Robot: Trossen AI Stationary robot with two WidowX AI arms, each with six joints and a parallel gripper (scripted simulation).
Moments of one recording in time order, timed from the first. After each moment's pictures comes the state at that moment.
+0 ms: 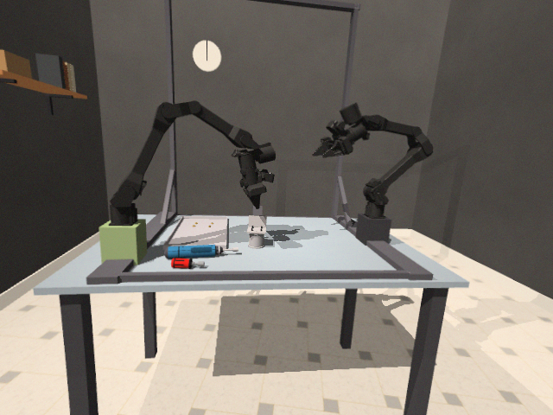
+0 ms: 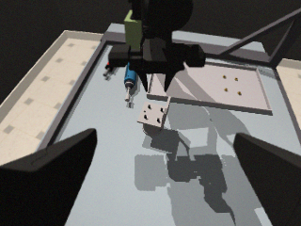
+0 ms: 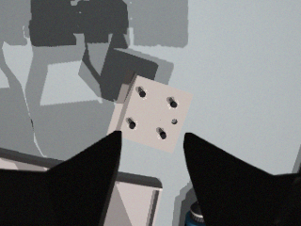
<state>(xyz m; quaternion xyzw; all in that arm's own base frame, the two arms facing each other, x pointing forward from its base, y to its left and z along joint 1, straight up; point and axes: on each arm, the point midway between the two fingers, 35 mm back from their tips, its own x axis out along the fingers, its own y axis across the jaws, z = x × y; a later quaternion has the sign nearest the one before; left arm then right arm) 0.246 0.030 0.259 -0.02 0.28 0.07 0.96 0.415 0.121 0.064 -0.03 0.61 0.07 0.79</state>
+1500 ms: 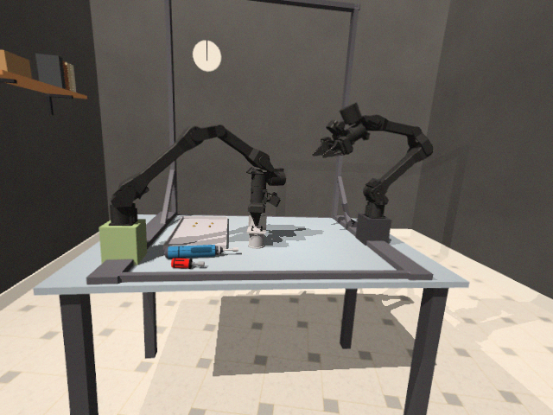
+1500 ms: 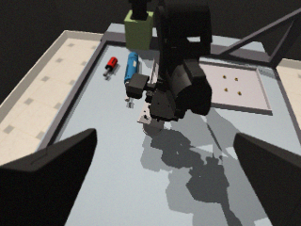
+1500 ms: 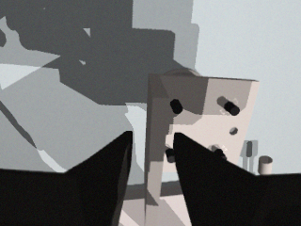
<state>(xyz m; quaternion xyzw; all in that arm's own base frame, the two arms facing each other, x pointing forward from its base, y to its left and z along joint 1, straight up) 0.246 0.030 0.259 -0.02 0.28 0.07 0.96 0.429 0.153 -0.013 0.04 0.71 -0.05 0.70</state>
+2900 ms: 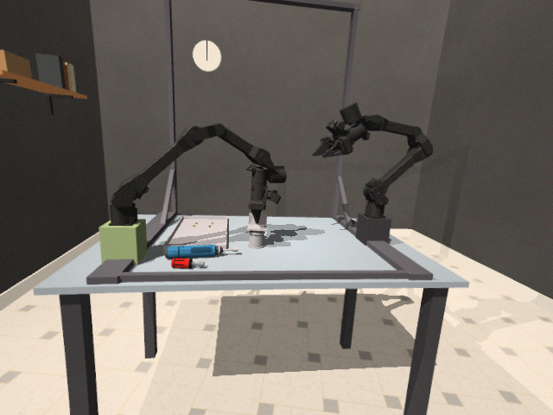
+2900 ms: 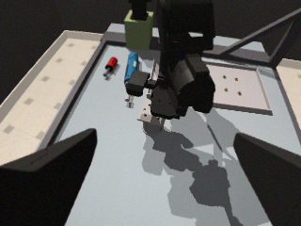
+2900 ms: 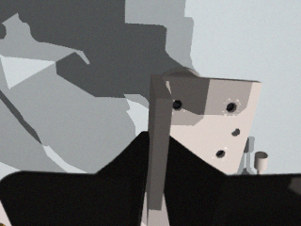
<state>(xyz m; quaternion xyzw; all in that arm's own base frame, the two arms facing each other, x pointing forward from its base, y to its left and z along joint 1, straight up) 0.246 0.030 0.259 -0.02 0.28 0.07 0.96 0.430 0.155 -0.003 0.04 0.71 -0.05 0.70</state>
